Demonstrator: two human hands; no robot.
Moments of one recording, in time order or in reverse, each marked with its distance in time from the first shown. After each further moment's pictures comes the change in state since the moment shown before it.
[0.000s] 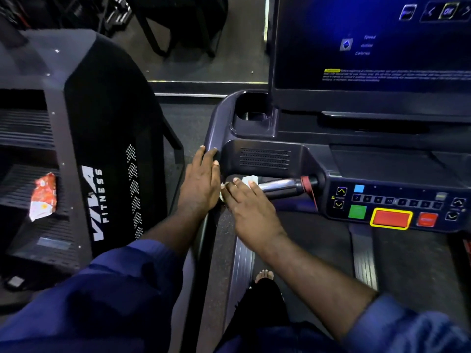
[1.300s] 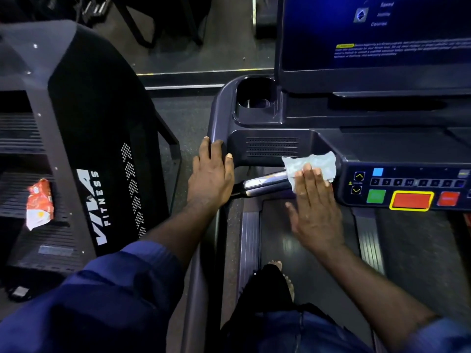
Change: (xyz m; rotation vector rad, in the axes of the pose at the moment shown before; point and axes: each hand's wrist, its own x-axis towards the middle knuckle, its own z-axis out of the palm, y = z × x) left_hand 0.004 0.006 -0.005 0.075 -0.081 -0.018; right_hand -0.073 0.057 0.043 -0.083 0.394 0.398
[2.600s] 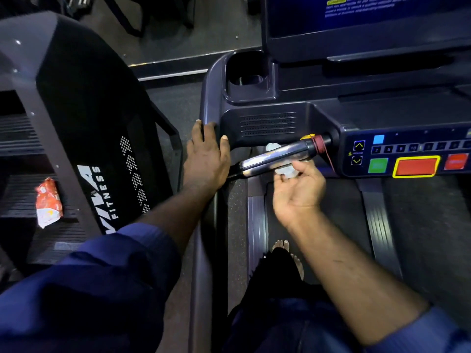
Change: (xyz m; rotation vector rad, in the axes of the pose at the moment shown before) left_hand -0.001 0.002 0.001 0.023 0.015 0.021; right_hand 0.057 -0.074 -0.027 2.245 0.302 1.422
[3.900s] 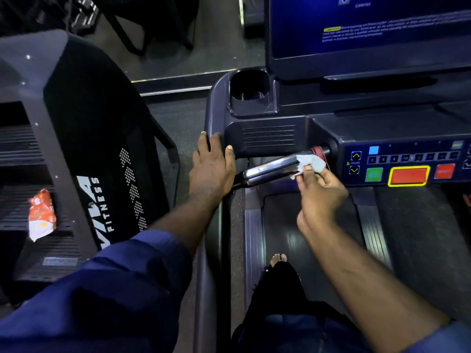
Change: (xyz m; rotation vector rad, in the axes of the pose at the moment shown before) left_hand -0.001 0.001 -0.001 0.012 -0.004 -0.006; right_hand -0.007 -0.022 -0.012 -0.434 0.183 -0.401
